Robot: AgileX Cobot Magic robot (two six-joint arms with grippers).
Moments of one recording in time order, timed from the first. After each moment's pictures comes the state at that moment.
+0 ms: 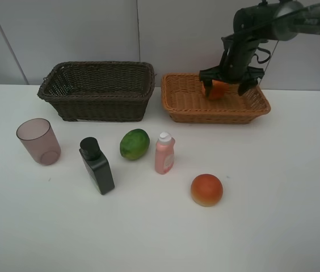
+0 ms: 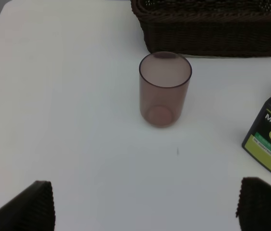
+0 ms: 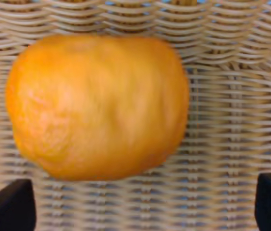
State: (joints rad) left arm 0.04 -0.01 -0.51 0.01 1.06 -0.04; right arm 0.25 2.33 -1.97 -0.22 0.96 0.32
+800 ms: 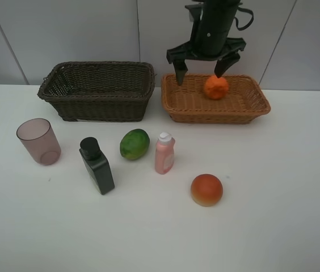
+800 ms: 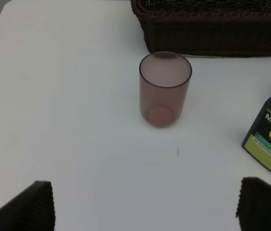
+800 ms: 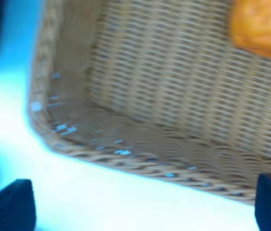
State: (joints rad) left arm 0.04 -0.01 -0.51 0.01 1.06 -0.04; right arm 0.50 2.13 -1.97 -0.19 1.22 0.25
